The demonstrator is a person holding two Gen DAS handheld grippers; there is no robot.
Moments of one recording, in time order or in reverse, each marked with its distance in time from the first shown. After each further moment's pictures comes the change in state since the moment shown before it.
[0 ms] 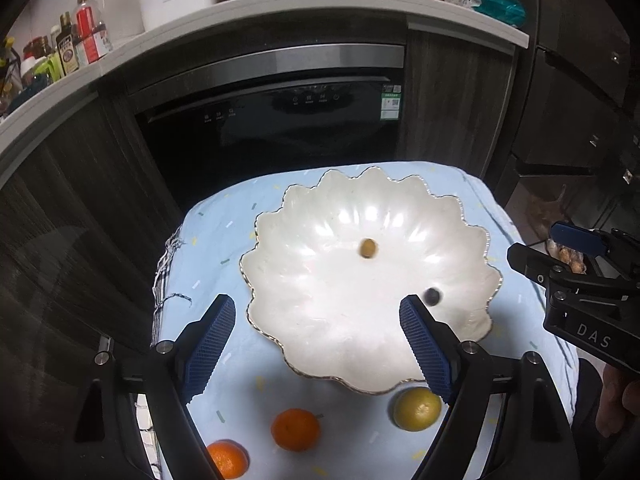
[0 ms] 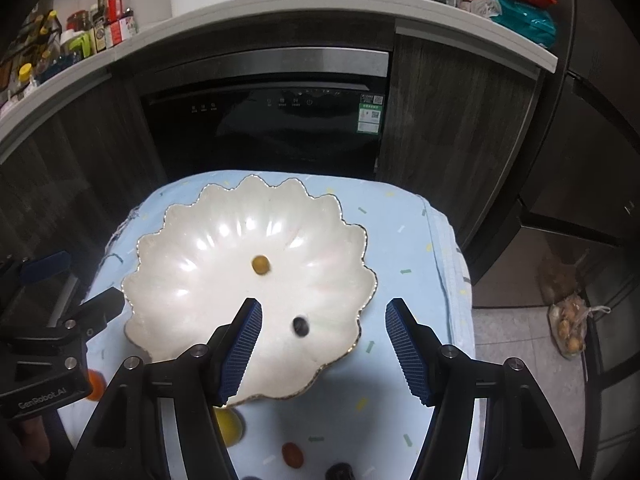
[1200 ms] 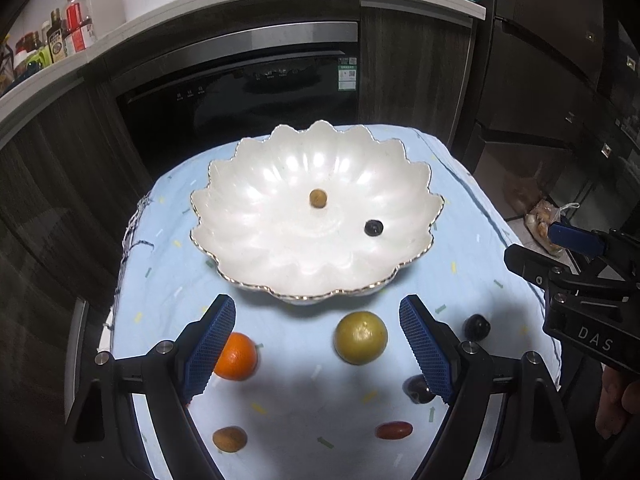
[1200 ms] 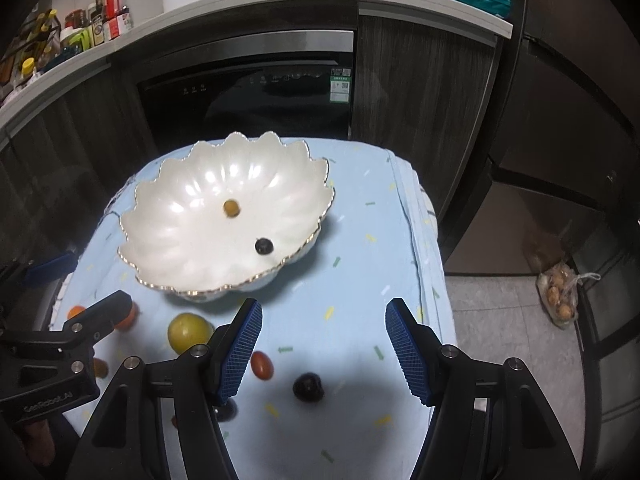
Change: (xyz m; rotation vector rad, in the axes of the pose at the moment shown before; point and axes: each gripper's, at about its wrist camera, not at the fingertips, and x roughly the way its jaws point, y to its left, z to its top) left arm -0.016 -0.046 -0.070 0.030 0.027 -0.058; right arm -0.037 -0.027 -0.085 0.031 0.026 -0.027
